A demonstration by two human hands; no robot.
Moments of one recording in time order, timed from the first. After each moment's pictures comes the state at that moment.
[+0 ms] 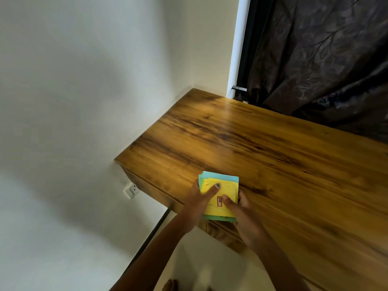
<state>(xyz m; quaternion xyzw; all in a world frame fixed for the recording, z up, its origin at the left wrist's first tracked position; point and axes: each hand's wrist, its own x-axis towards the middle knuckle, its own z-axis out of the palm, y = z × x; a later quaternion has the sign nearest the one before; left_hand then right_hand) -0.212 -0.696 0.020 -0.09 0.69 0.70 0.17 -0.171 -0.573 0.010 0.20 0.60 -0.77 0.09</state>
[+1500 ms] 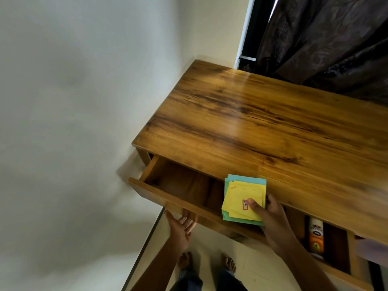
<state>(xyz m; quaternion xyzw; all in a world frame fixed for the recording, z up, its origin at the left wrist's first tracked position) -0.170 -0.869 -0.165 -0.47 0.36 0.76 0.27 -0.116 -0.657 -0.023 0.32 0.62 -0.71 0.01</state>
